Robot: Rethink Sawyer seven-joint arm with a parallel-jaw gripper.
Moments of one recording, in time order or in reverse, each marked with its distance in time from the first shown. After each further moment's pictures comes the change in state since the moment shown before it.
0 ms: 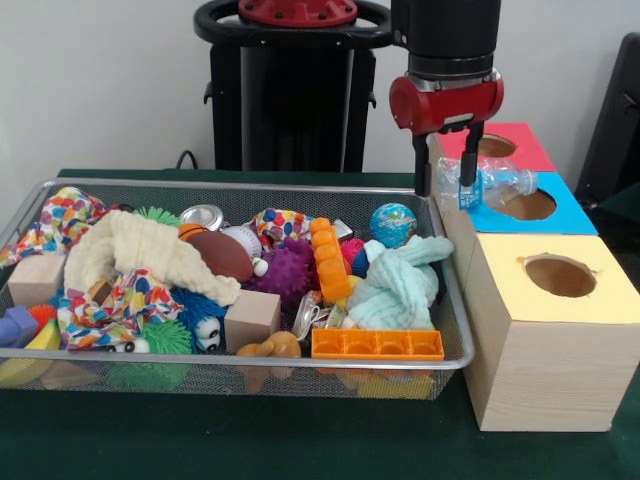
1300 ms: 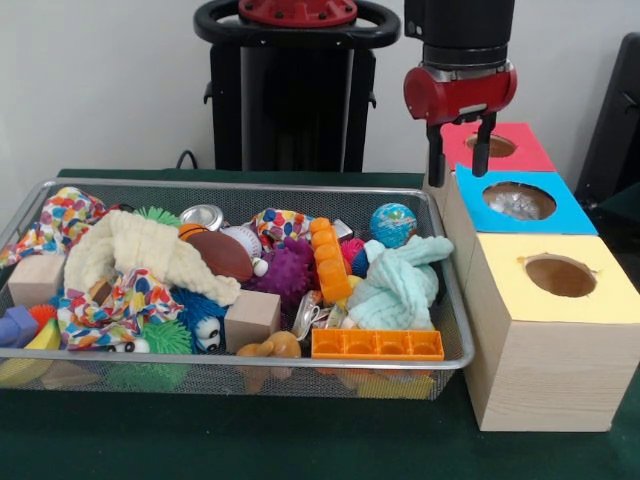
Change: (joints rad) arm 0.024 -0.027 0.000 0.018 0.000 0.005 0.000
